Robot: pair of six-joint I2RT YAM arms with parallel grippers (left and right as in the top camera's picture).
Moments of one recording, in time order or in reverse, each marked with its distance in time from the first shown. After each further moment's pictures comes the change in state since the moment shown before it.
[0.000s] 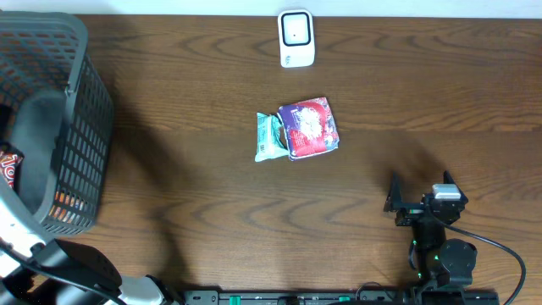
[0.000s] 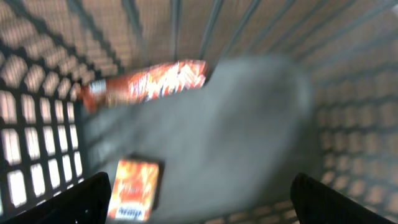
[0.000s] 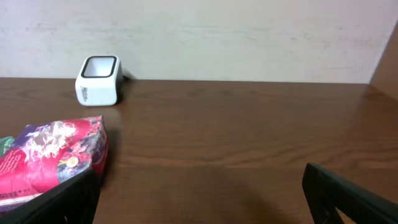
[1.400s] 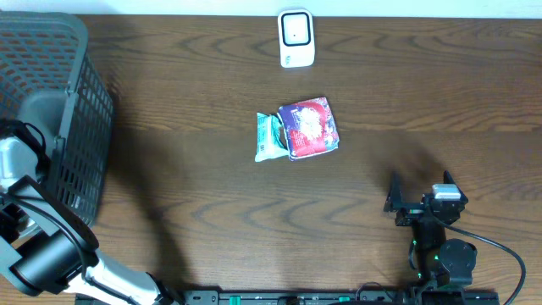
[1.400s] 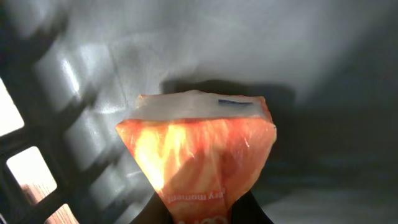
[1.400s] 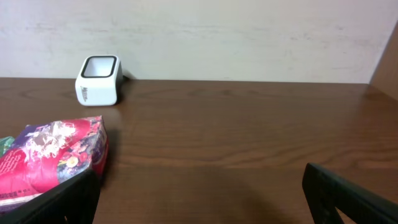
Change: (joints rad) left arm -0.006 0.238 -0.373 0.089 -0.013 0.005; right arm 0.000 0.000 0.000 0.000 0.000 0.000
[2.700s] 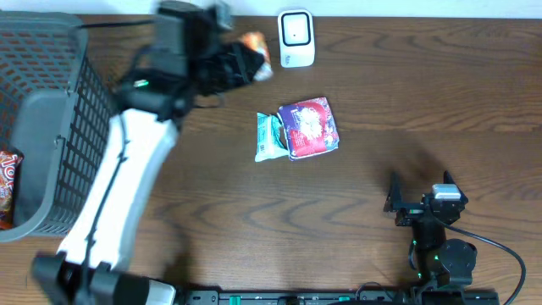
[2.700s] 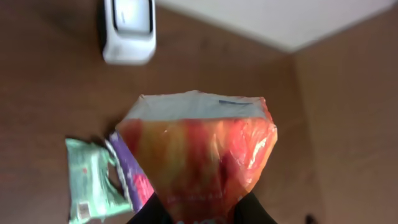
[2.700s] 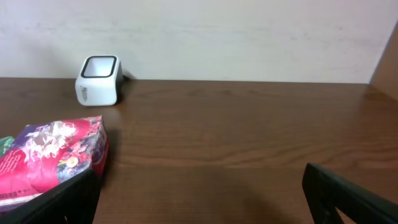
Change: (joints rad) left arm -1.012 -0.257 0.323 0.296 0.630 0.101; right arm 0.000 0.000 0.000 0.000 0.000 0.000
